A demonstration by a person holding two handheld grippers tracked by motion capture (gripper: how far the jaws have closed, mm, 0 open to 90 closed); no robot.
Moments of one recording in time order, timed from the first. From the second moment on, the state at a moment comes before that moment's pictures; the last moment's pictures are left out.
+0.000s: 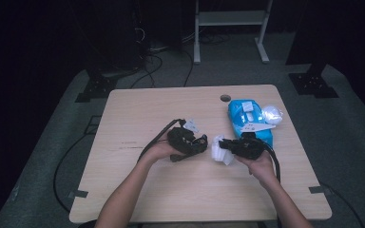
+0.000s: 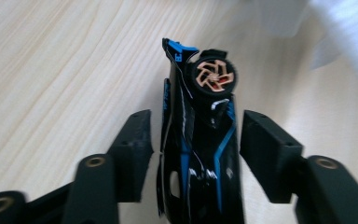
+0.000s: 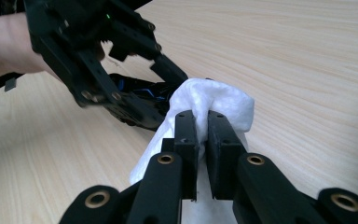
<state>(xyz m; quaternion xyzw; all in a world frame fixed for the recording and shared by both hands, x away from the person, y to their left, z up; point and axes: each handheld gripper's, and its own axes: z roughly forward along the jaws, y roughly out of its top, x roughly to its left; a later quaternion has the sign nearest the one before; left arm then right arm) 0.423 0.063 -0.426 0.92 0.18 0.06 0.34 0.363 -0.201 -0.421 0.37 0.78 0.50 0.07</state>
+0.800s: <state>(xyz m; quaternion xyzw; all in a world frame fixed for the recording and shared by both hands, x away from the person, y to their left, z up) 0.430 0.102 -0.421 0.88 0.23 0.04 0.41 0.351 -0.232 -0.424 0.38 0.78 0.48 0.08</state>
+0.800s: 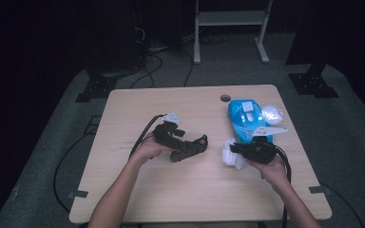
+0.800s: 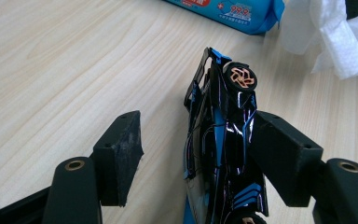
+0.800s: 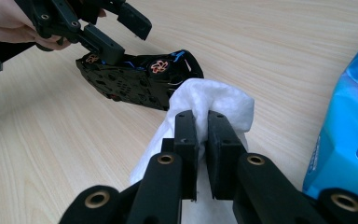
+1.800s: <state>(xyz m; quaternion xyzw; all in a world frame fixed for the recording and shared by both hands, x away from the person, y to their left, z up) 0.391 0.075 -0.449 0.91 0.18 0.09 0.36 0.345 -0.245 -0.433 0.39 0.79 0.46 0.08</state>
